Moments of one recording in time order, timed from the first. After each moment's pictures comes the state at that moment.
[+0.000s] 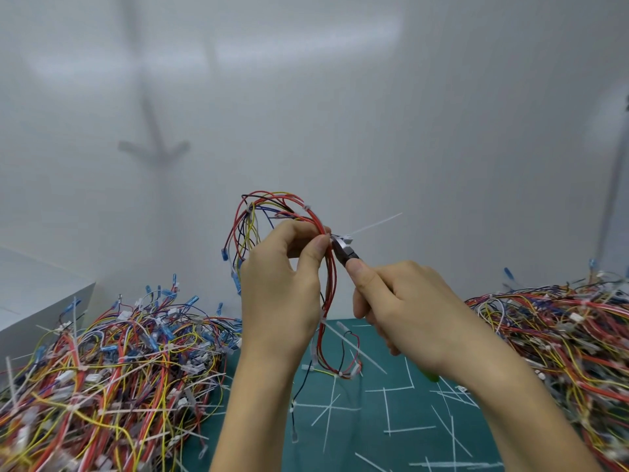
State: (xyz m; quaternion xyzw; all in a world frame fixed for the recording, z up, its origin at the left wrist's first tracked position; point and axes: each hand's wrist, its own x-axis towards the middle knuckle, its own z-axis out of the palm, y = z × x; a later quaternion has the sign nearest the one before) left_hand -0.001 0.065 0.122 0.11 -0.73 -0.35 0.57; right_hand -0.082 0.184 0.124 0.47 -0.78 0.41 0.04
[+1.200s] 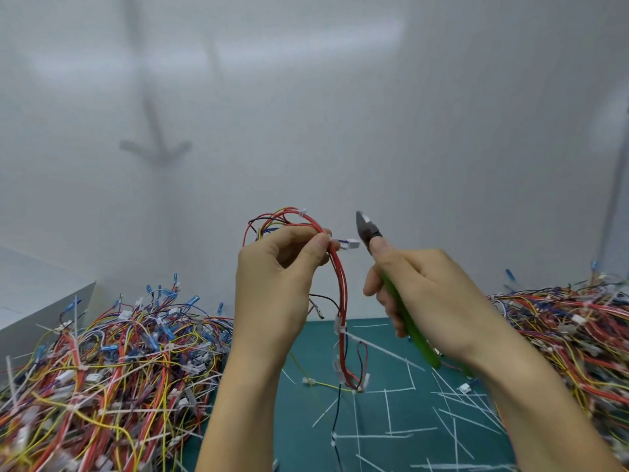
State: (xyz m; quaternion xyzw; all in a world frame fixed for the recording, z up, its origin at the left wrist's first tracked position) left_hand 0.006 0.063 0.126 0.07 -0.69 -0.49 0.52; right_hand -0.095 0.188 0.126 0.45 -0.72 0.53 -0.03
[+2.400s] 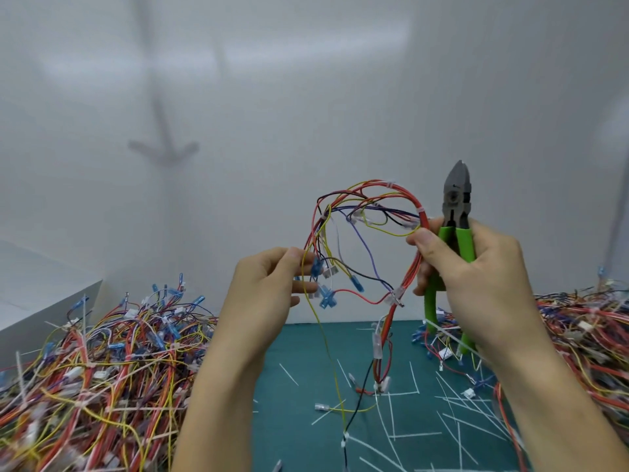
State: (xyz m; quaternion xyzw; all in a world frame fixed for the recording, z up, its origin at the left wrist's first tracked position) left_hand 0.018 0.043 0.121 0.21 -0.71 -0.53 0.42; right_hand -0.112 0.194 0.123 0.40 -0.60 0.69 0.12
